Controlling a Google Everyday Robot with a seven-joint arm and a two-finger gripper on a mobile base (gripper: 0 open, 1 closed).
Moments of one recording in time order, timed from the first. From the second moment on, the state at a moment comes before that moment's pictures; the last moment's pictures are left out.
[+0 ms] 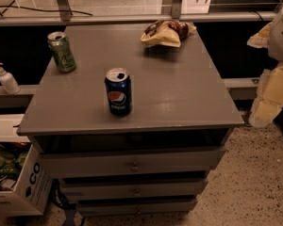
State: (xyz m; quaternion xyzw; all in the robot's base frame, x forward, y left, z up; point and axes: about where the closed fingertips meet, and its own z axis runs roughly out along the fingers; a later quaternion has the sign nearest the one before) arm 0.438 -0.217 0.976 -0.60 0.78 -0.03 0.16
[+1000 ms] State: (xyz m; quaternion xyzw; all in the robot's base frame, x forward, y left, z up) arm 0.496 -0.218 0.959 -0.63 0.73 -0.07 0.23
